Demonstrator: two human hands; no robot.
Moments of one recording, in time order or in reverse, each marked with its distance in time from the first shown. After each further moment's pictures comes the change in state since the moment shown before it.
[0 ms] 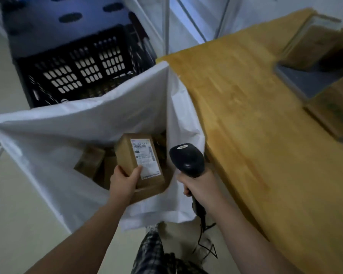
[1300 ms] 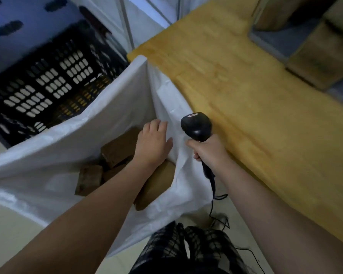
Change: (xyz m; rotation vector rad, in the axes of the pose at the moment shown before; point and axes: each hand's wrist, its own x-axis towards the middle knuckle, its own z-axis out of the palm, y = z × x) left_hand 0.018 0.119 0.048 1.076 -0.216 1.033; right_hand 0.036 -0.028 0.001 0.034 0.370 0.038
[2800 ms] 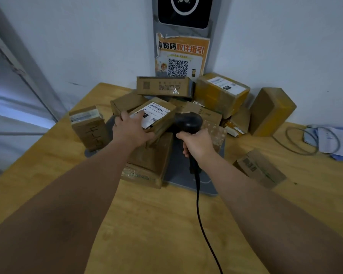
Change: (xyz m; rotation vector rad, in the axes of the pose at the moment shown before) left_hand 0.361 0.459 -0.054 0.112 -0.026 0.239; right_hand 0.147 -0.059 -0.481 0.410 0.499 -0.106
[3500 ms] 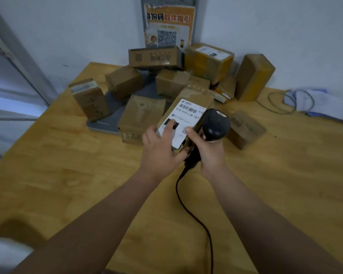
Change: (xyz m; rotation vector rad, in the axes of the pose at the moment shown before) left_hand -0.206 0.031 0.057 -0.371 0.122 0.310; right_hand -0.139 0.080 -0.013 0.571 0.156 -0.047
